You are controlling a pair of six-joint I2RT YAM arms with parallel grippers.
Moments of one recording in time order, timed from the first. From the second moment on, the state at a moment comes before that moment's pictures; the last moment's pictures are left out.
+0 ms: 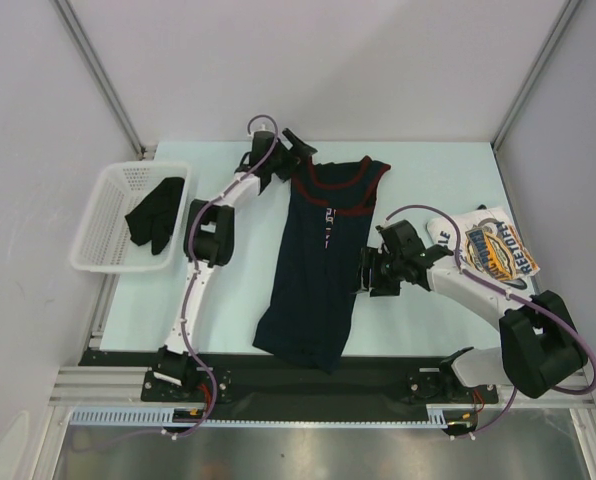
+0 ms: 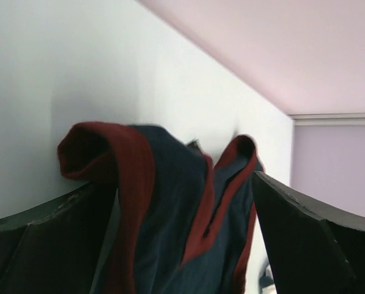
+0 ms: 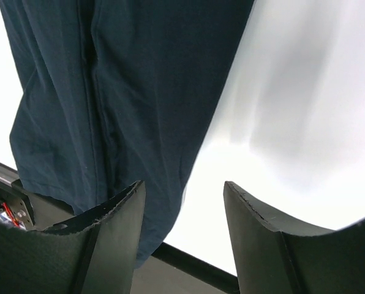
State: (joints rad) left arm -0.29 2.69 2.26 -0.01 0.27 -0.98; right arm 0.50 1.34 0.76 -0.45 -0.25 0.59
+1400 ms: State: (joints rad) left arm -0.26 2.23 1.94 0.19 0.07 -0.58; right arm 0.37 1.47 0.81 -0.35 -0.27 0.59
